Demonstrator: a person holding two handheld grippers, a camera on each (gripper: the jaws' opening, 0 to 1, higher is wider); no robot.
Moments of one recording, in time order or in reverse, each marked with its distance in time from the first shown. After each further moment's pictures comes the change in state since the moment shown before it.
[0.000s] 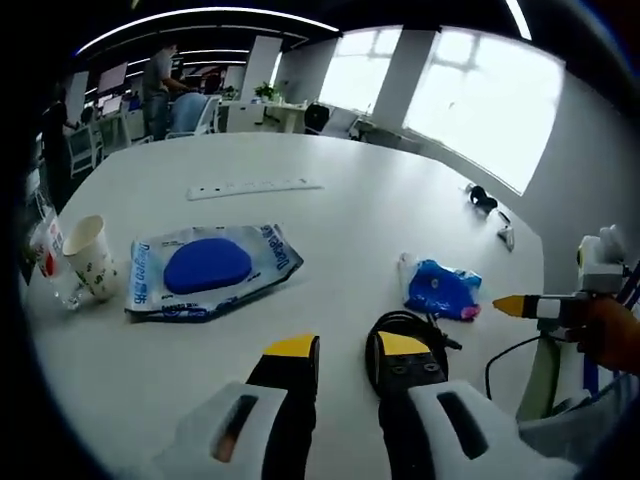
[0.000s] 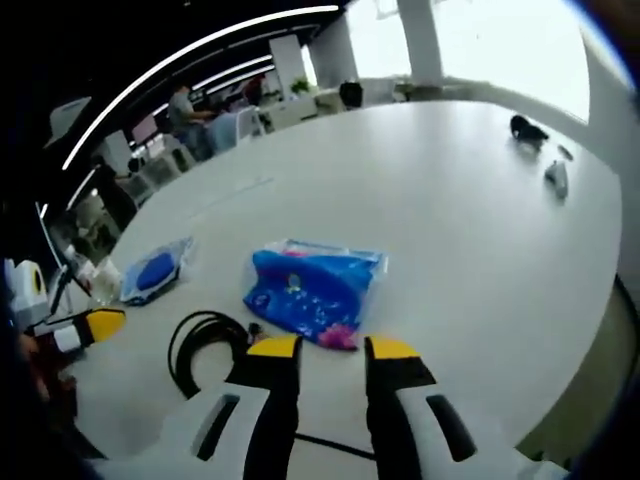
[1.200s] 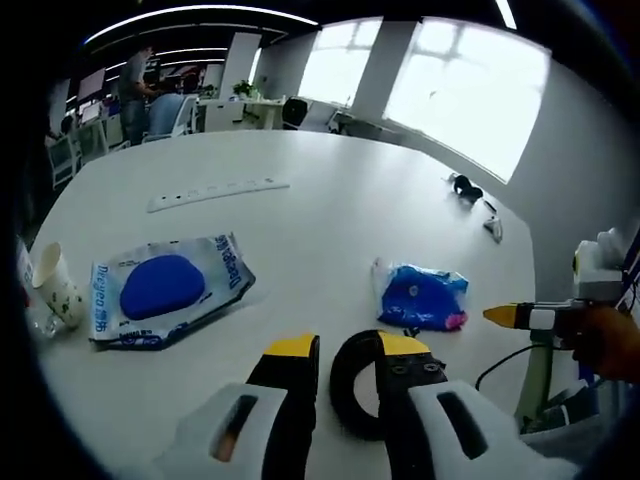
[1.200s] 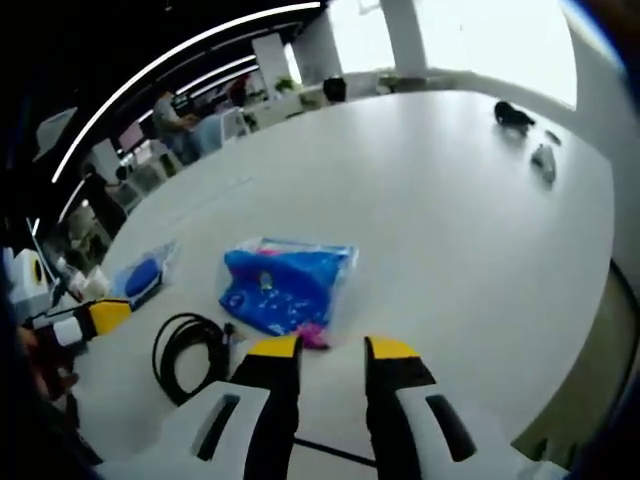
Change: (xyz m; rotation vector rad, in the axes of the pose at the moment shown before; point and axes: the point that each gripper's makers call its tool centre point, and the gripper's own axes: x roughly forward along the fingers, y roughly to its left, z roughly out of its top) left arm 0.036 -0.033 0.010 0.048 0.035 -0.064; right arm 0.006 -0.022 -0.002 0.051 0.013 -0.033
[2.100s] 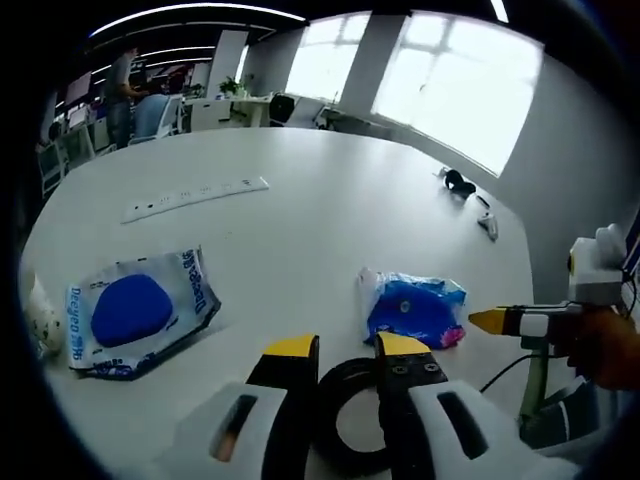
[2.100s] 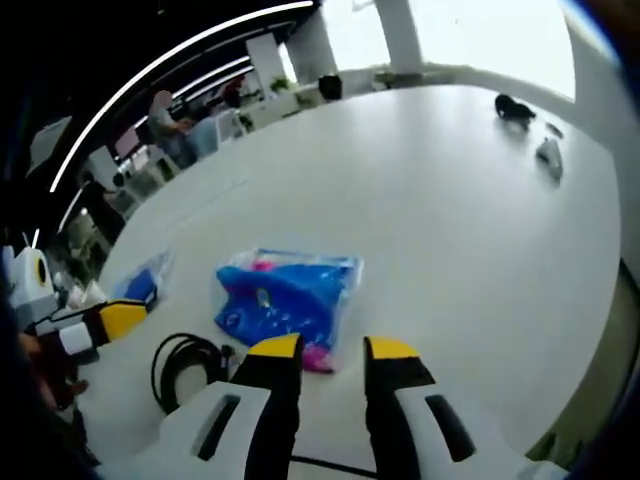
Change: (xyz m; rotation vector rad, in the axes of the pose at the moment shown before) left arm 0.035 -0.018 0.013 0.018 0.019 -0.042; right arm 0.022 0.002 0.011 0.037 0.011 0.003
